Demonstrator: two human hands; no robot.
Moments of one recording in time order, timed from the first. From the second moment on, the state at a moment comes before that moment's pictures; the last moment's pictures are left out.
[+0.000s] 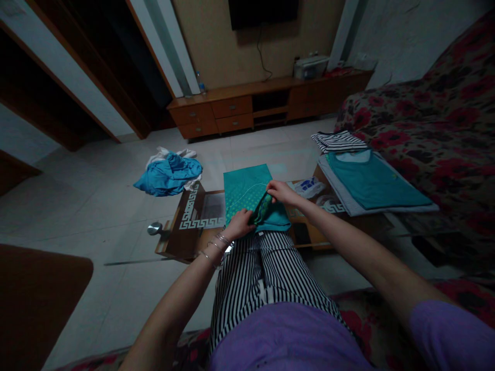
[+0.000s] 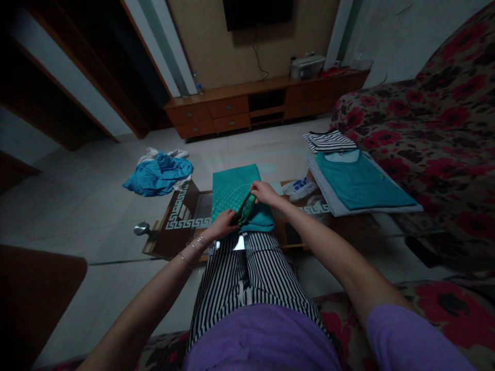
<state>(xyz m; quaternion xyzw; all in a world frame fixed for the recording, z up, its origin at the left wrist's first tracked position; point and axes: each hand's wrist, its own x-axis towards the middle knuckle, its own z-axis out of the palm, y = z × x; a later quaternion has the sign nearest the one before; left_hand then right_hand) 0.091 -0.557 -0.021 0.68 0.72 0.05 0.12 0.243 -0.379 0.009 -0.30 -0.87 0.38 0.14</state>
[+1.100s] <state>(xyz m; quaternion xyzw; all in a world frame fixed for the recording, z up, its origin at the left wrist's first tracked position) 0.110 -0.561 -0.004 0.72 0.69 0.05 0.03 0.310 -0.388 -0.022 -0.24 -0.88 0.39 0.14</state>
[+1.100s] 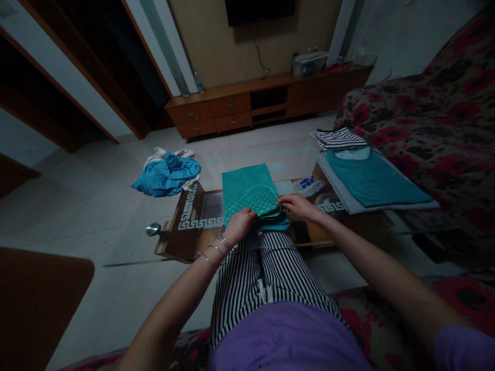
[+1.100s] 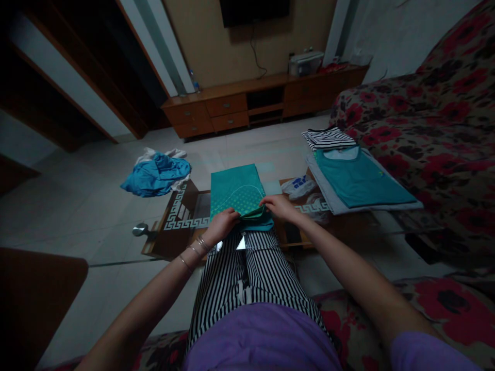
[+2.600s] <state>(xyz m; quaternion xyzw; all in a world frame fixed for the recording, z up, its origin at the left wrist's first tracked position) 0.088 -0.643 -0.032 0.69 0.72 0.07 -0.02 0.338 -0.449 -0.046 -0.12 -0.98 0.05 0.12</state>
